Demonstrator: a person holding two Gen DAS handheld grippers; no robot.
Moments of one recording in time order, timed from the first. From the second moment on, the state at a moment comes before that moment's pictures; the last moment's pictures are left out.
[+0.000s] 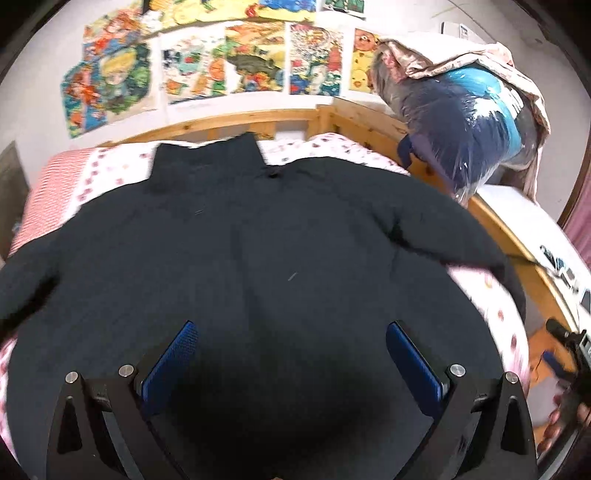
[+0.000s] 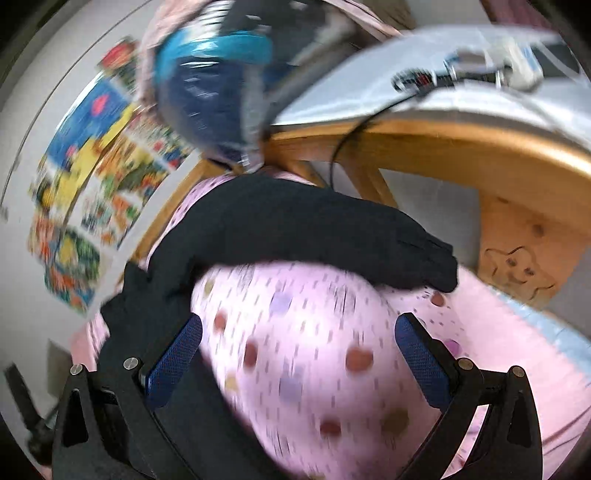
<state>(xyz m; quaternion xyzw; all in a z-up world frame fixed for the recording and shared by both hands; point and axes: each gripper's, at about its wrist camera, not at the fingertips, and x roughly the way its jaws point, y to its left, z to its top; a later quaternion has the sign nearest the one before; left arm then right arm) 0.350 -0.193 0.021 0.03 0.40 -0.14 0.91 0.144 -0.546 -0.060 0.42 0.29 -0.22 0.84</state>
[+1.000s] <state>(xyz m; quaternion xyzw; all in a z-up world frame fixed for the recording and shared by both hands) 0.474 -0.217 -0.016 0.04 0.47 -0.19 0.86 0.306 -0.496 0.044 0.28 0.12 -0.29 0.91</state>
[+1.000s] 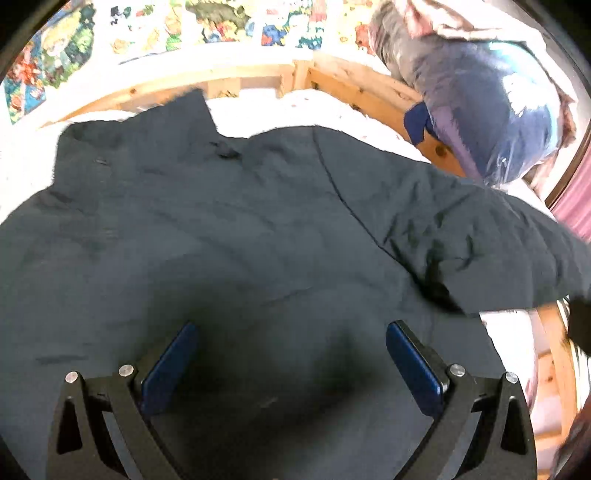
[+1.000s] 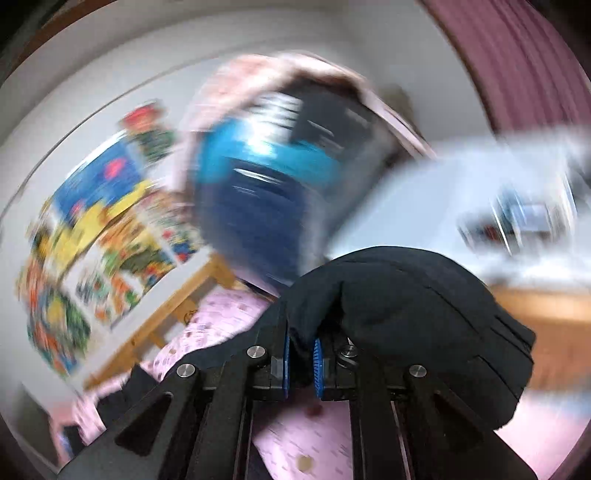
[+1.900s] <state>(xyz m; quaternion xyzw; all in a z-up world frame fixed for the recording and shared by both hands) 0.406 0.061 -0.001 -0.16 0.45 -0.08 0.88 0.362 -0.174 -0.020 -0.20 0.35 0.08 0.91</state>
